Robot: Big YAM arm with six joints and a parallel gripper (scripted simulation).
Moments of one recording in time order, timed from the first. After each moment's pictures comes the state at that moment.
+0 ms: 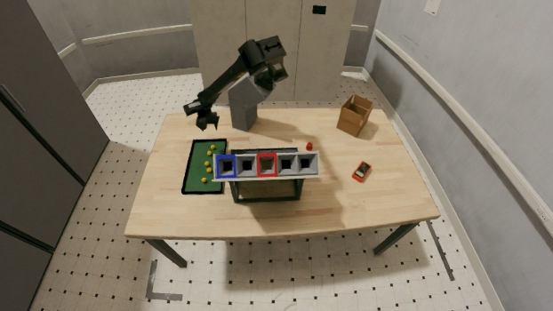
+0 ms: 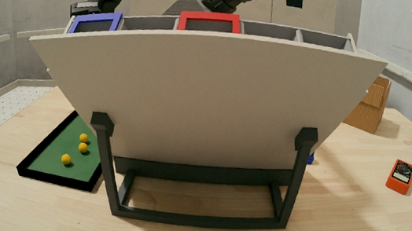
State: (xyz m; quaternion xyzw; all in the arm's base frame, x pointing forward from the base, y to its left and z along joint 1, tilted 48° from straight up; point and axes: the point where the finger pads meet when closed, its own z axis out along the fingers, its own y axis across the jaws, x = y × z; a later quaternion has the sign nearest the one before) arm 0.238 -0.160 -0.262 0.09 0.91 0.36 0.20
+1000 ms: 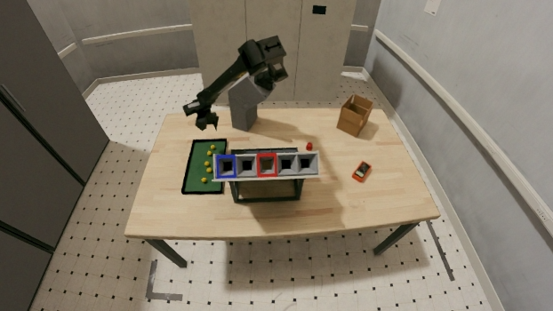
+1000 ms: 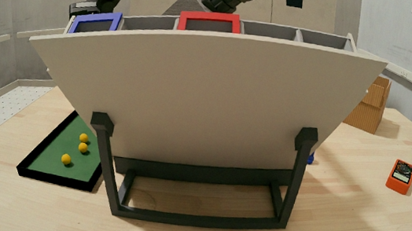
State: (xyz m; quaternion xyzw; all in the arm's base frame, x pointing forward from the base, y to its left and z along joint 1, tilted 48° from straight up) arm 0.239 -0.162 -0.263 0.09 0.91 0.36 0.19
